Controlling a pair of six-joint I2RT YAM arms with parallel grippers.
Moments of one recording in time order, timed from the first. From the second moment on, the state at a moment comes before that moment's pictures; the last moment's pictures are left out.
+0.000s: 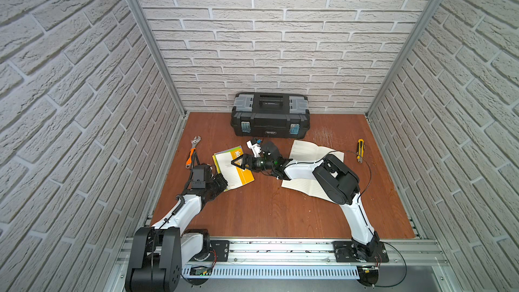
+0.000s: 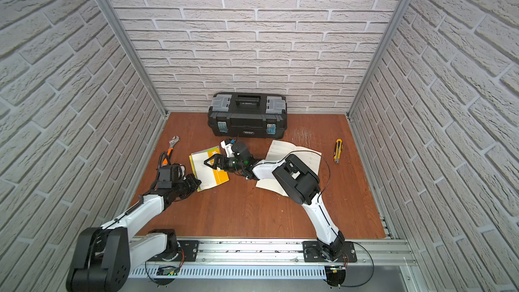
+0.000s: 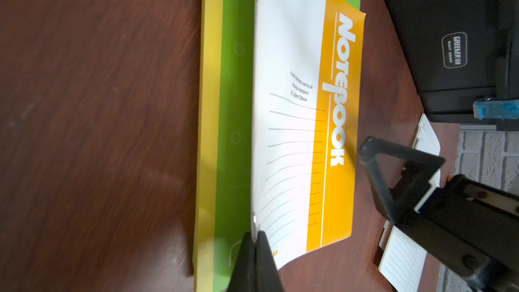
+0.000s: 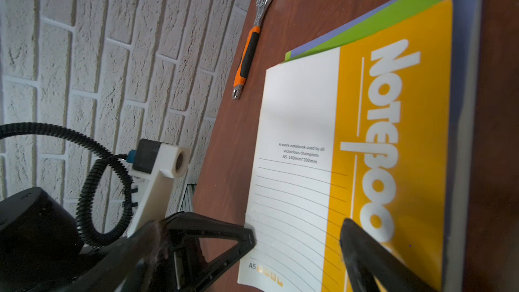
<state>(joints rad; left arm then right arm) -0.03 1.10 0.37 -0.15 0.31 -0.70 0.76 2.23 1.38 0.45 -0.52 0.93</state>
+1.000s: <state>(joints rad) -0.02 1.00 0.47 -0.34 0.19 -0.63 0.76 2.27 1.38 0.45 -0.51 0.92</state>
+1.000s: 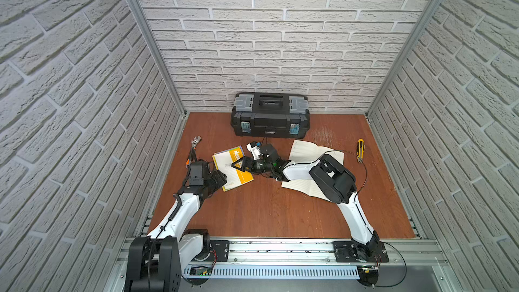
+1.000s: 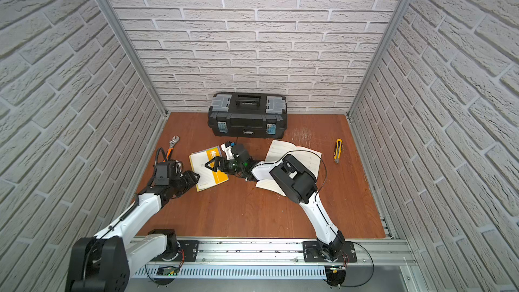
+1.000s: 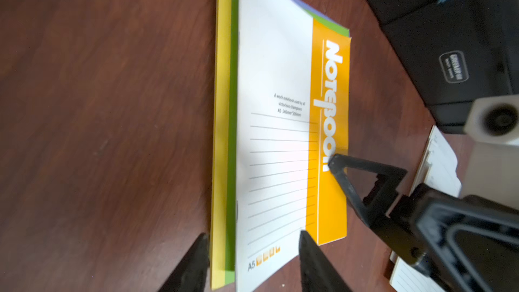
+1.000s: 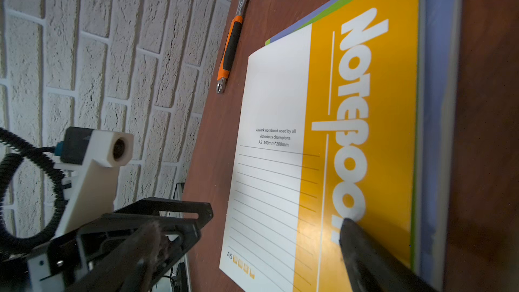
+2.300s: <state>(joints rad) -0.50 0.79 0.43 -0.19 0.12 -0.89 0.60 1.48 1.00 -0.05 -0.26 0.64</state>
